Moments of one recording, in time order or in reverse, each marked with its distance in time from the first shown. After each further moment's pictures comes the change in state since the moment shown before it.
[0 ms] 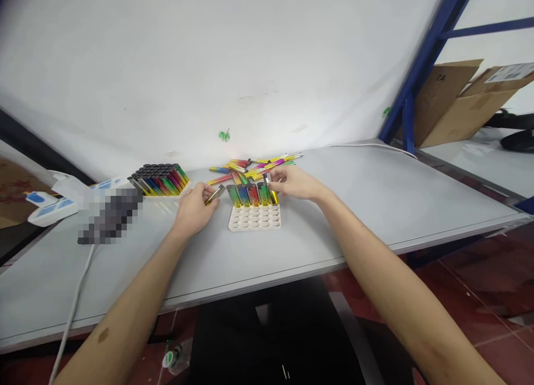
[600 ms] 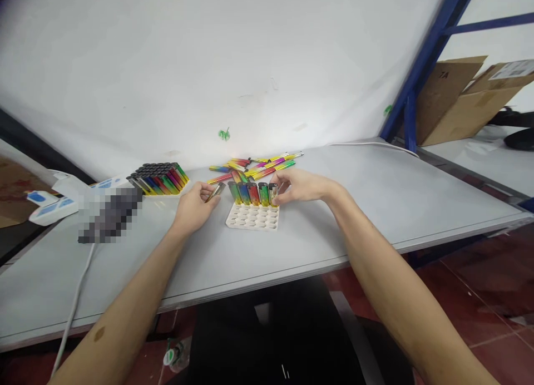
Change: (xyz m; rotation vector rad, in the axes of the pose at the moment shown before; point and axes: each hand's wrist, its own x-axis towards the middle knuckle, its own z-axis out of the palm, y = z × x) left_hand 0.002 -0.001 0.000 -0.233 0.024 -0.061; right_hand -0.014 -0.007 -0.018 -0.116 -0.161 -0.021
